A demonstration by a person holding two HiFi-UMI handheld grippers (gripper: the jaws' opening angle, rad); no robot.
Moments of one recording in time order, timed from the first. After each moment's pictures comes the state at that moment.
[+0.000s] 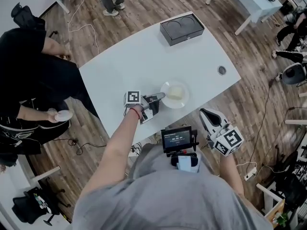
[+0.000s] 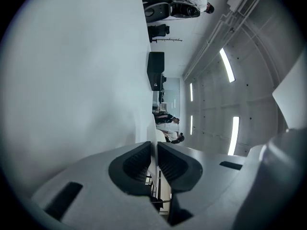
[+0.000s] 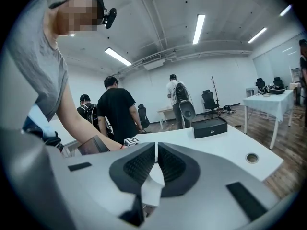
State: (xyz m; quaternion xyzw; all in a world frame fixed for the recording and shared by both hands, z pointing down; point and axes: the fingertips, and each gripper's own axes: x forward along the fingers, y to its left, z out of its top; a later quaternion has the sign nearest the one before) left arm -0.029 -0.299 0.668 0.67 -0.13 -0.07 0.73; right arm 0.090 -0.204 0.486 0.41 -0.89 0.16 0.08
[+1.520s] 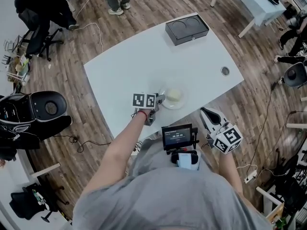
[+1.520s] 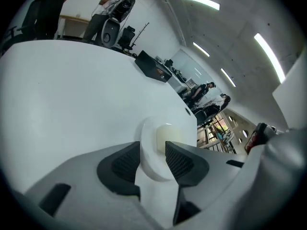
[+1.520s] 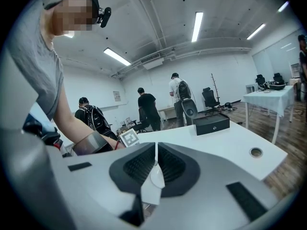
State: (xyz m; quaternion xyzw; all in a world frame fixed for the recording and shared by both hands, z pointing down) left arm -0.075 -0.295 0.706 0.78 -0.33 0.22 0.48; right arm 0.076 -0.201 0.503 0.41 -0.89 0.18 0.08
